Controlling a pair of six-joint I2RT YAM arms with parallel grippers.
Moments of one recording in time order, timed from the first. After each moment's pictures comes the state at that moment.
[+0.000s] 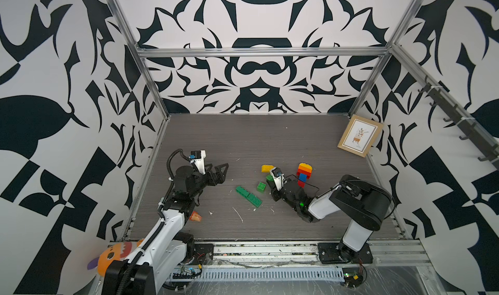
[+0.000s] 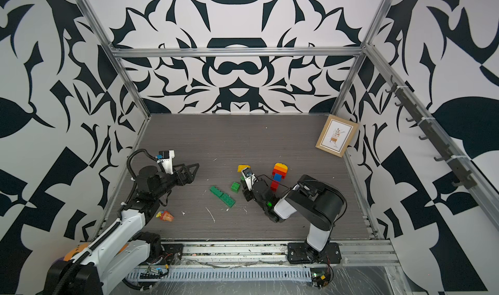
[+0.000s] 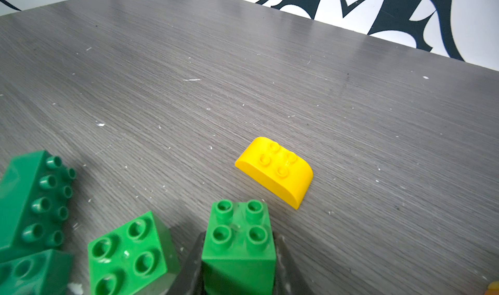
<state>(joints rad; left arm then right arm) -0.18 0.89 0.34 0.24 0.40 -0.44 0.85 1.77 0.39 0.98 0.25 0.08</state>
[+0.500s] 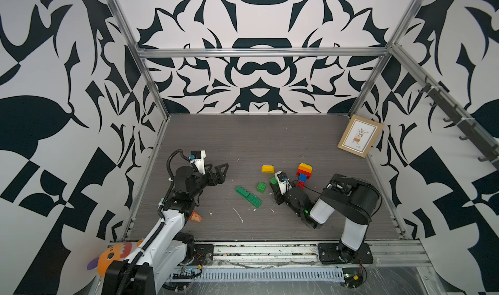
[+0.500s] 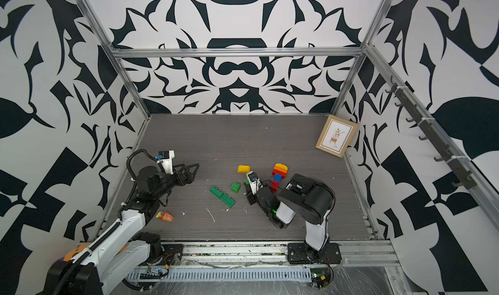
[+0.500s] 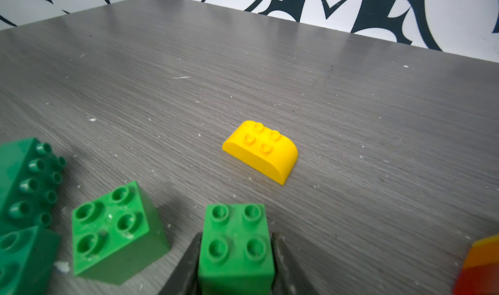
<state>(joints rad) -0.18 0.89 0.34 0.25 0.40 -0.44 0.85 1.85 0.28 1.21 0.28 0.11</state>
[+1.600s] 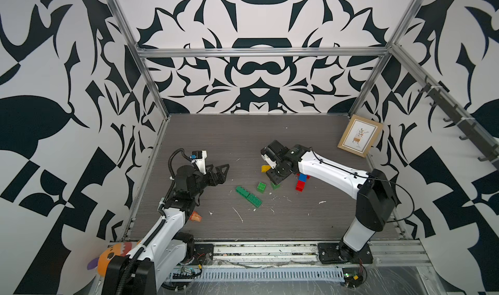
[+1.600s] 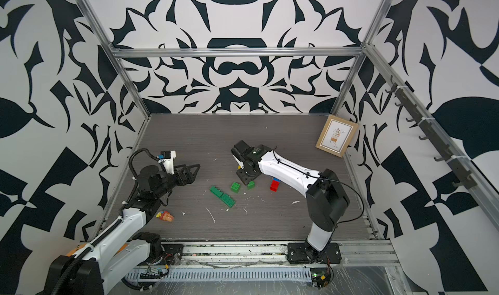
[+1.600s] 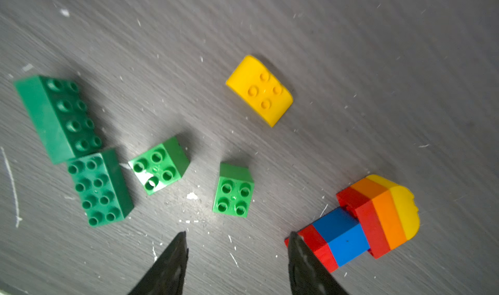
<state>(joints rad) -0.19 0.93 0.34 0.26 0.41 -0.44 0.77 1.73 1.36 -0.93 0.09 0.11</state>
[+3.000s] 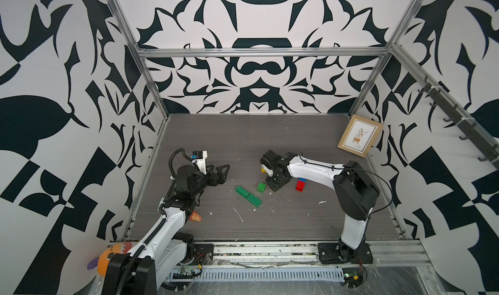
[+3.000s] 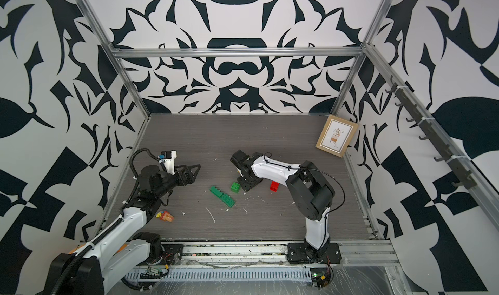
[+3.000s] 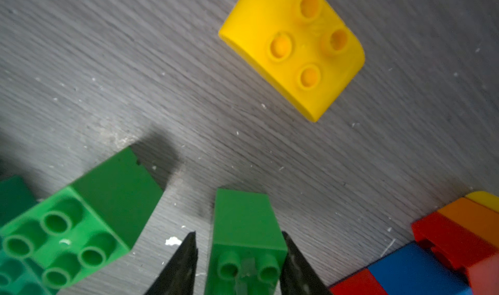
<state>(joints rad) -0.19 0.94 0.34 0.26 0.42 -0.44 0.77 1.87 1.26 -0.78 0.09 0.17</state>
